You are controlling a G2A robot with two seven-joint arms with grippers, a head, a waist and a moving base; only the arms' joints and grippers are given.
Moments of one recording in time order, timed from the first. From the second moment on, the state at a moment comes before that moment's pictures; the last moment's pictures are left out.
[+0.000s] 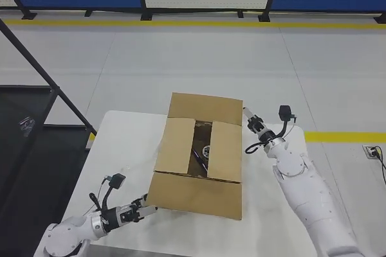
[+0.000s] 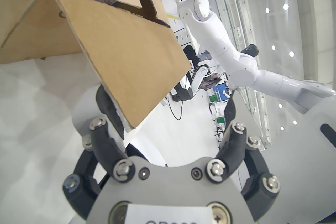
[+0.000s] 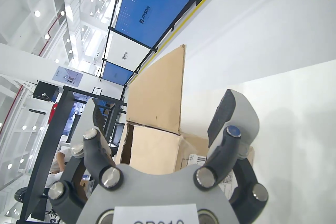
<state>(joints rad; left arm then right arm) 1.31 -1.16 -1.59 -1.55 -0.19 -0.59 -1.17 -0.48 -1.39 1.21 -0.63 -0.19 -0.42 0.18</state>
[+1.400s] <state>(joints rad) 1.21 -1.18 -1.43 -1.63 -0.10 -0.28 -0.51 -0.30 -1.40 1.25 -0.38 0.05 -0.75 0.57</state>
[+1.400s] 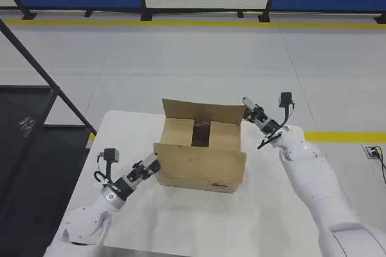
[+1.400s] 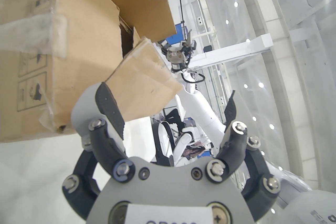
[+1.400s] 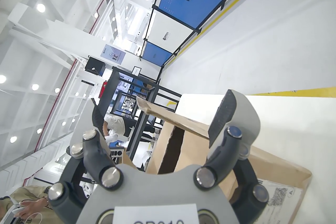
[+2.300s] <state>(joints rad) 1.11 -1.22 -1.25 -1.57 0.16 -0.21 -0.23 -0.45 -1.32 1.31 -0.75 0.17 -0.47 1.02</state>
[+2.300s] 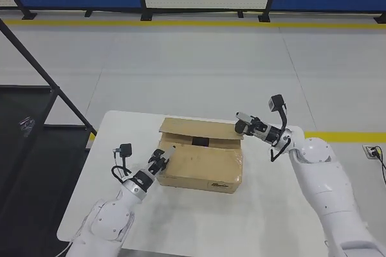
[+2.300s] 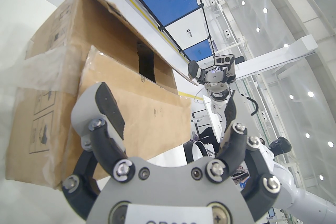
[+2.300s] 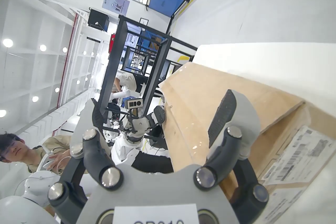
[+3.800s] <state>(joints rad) 1.24 -1.20 -1.64 -1.63 0.07 -0.23 -0.12 -0.53 -1.31 1.22 -0.81 0.29 -0.31 1.12</state>
